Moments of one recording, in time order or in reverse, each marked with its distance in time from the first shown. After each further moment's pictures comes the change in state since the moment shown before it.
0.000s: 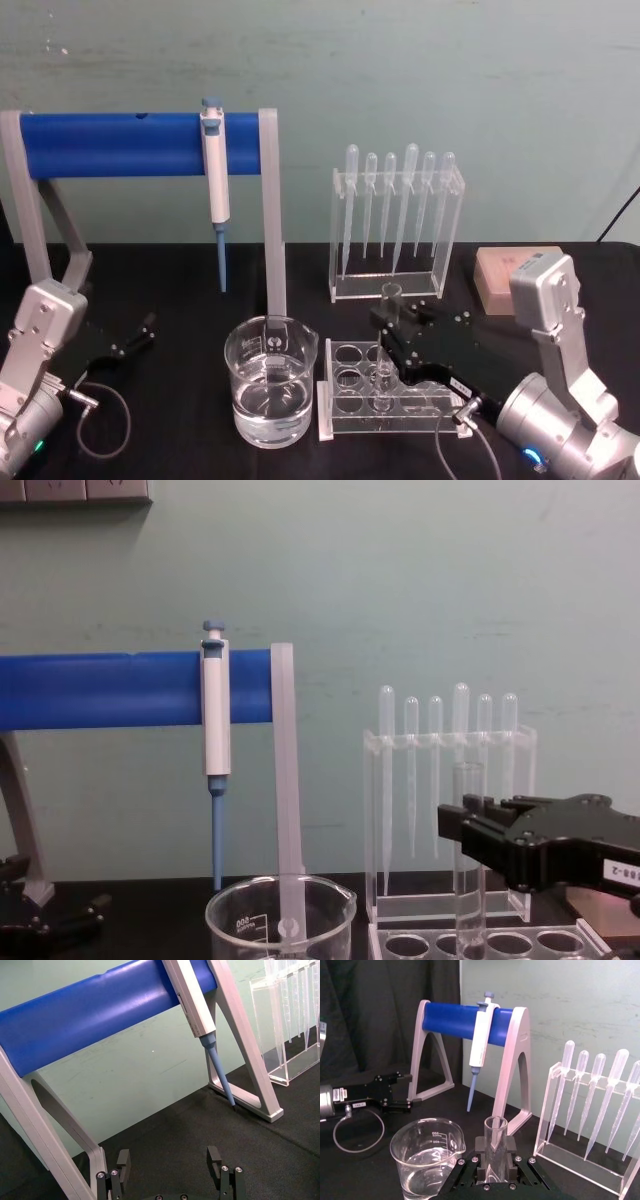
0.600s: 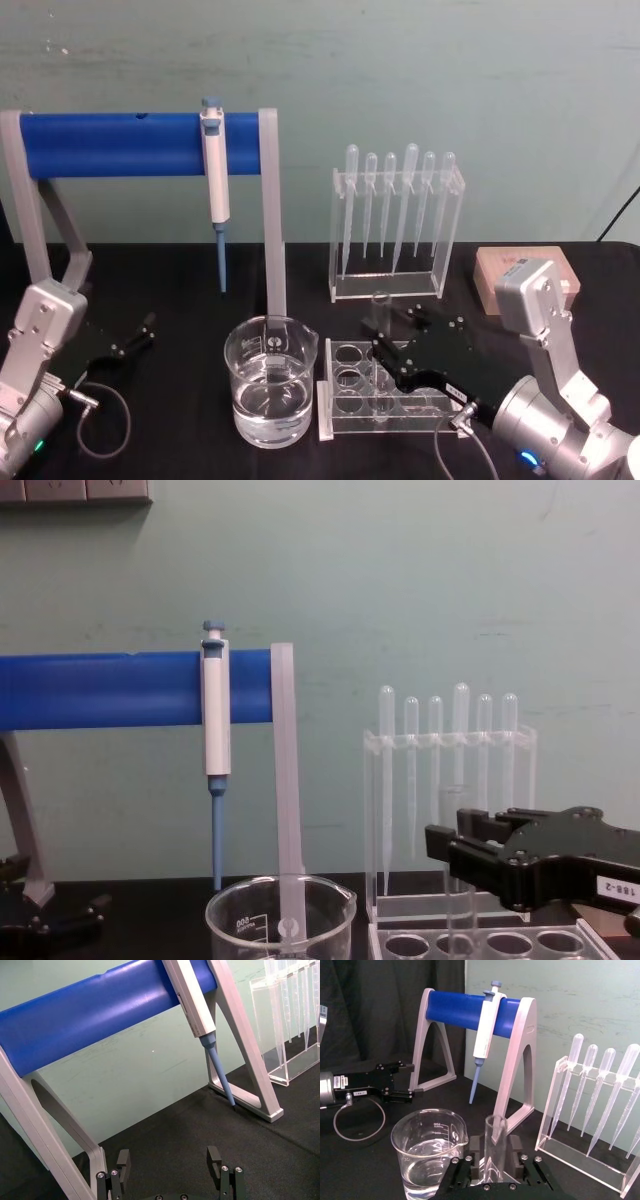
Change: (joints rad) left arm 0.000 0.000 0.000 0.000 0.000 0.000 0.000; right arm 0.012 0.005 -0.014 0.012 -0.031 0.013 0.012
